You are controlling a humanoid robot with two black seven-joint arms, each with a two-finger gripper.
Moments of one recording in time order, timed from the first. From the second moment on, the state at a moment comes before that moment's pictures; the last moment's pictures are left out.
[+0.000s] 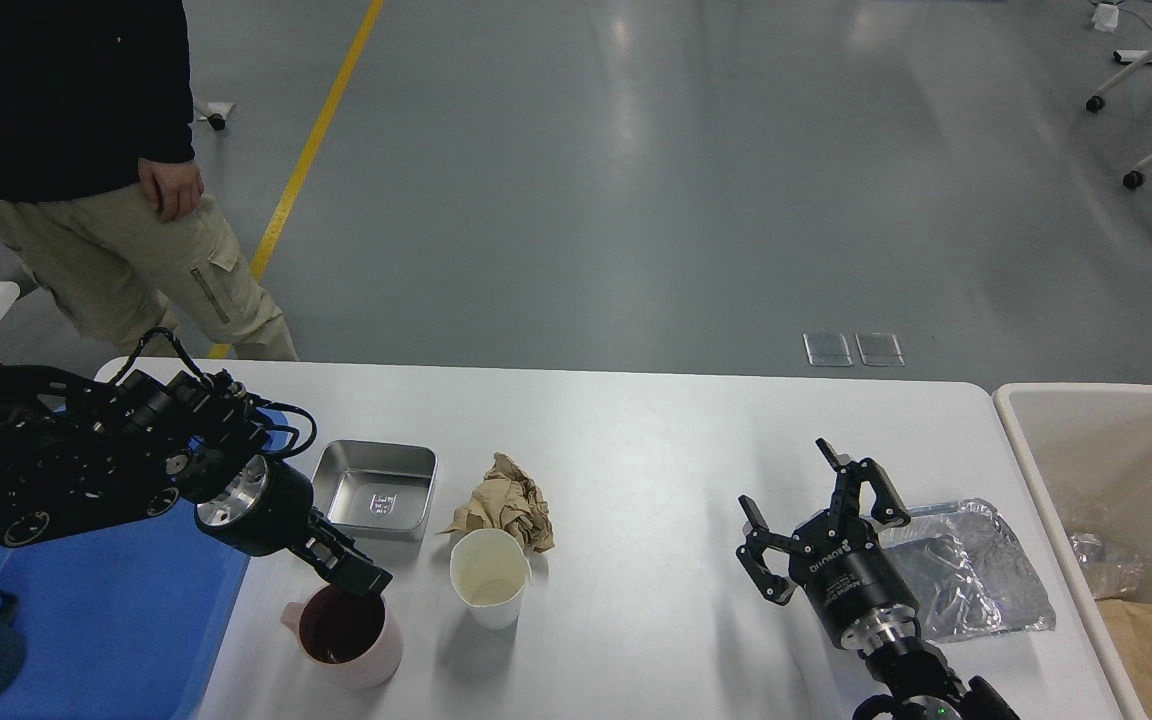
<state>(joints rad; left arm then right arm) -1.34 0.50 0.61 -1.17 1.32 -0.45 -0.40 -0.11 -0.01 1.30 1.37 -0.42 0.20 0.15</state>
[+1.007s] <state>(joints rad) -1.30 0.52 0.64 -1.09 1.36 -0.50 -0.44 -0.11 0.00 1.30 1.37 -0.42 0.19 0.15</state>
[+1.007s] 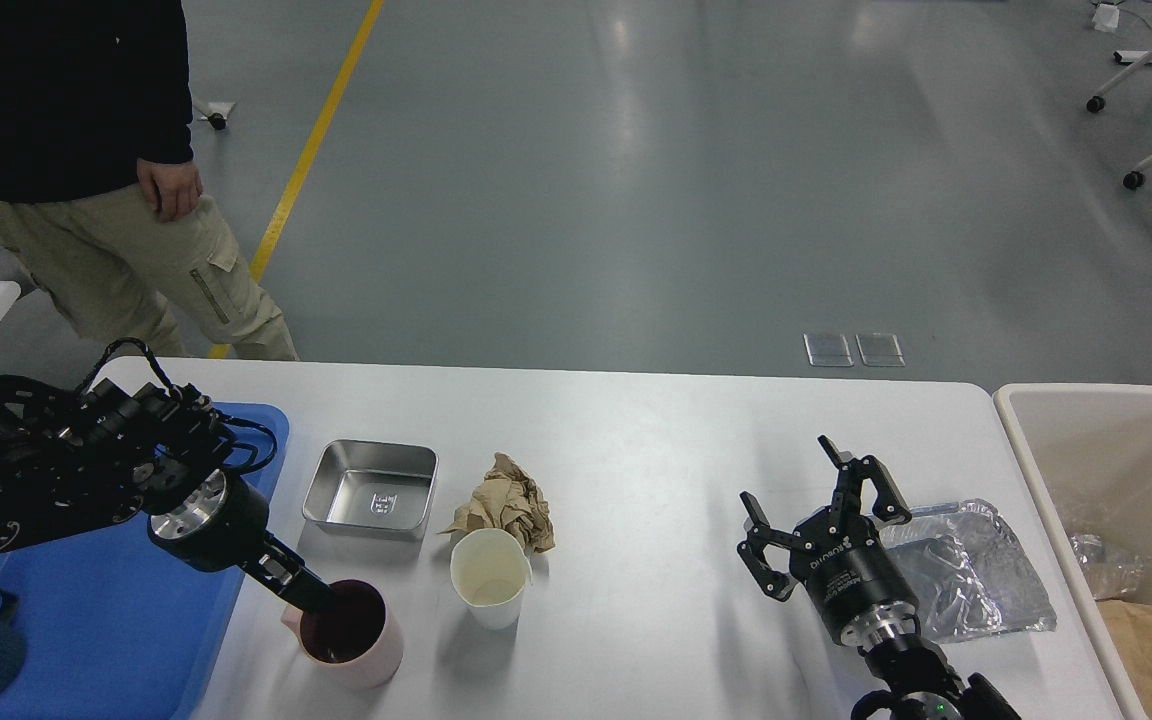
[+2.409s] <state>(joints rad) -1.22 0.45 0.64 -0.98 1.51 -0.40 -0.60 -0.11 0.00 1.31 1.38 -0.42 0.19 0.15</state>
